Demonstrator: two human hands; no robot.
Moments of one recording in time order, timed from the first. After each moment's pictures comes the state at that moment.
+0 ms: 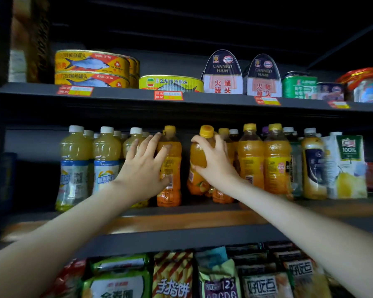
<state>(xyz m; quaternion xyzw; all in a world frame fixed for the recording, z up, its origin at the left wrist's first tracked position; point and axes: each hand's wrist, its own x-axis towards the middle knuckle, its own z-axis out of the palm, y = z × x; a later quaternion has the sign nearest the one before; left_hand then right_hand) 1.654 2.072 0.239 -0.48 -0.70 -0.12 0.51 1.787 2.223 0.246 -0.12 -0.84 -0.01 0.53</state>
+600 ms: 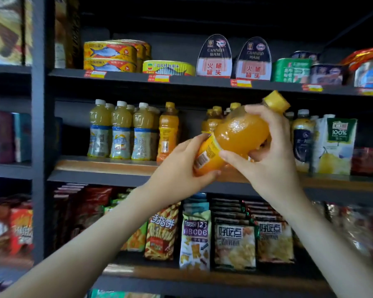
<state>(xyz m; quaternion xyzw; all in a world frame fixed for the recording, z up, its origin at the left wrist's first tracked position) 1.856 2.038 0.189 -0.60 -0.65 -0.40 0.25 1.996 2.154 0.199 0.10 -0.75 0.20 0.62</state>
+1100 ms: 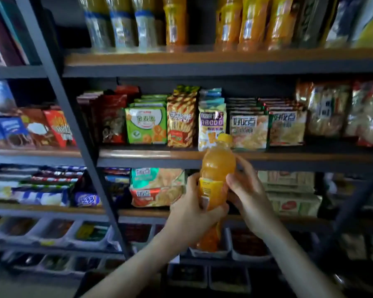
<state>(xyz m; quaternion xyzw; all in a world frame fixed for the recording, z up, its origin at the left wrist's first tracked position) 1.947 1.953 -0.065 -0.41 -0.74 -0.52 -0.12 2.025 2.084 -0.065 -0.07 -0.61 0.71 0.35</state>
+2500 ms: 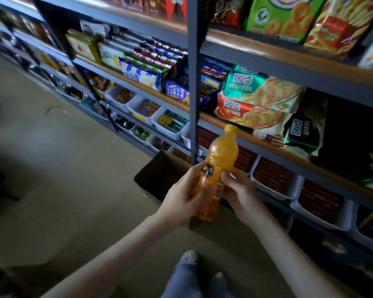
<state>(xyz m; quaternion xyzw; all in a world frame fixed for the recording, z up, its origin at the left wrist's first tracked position) 1.942 1.780 -0.215 -0.18 -0.84 -0.49 -0.15 1.955 1.956 -0.237 -0.14 -0.53 0.83 -0.11</state>
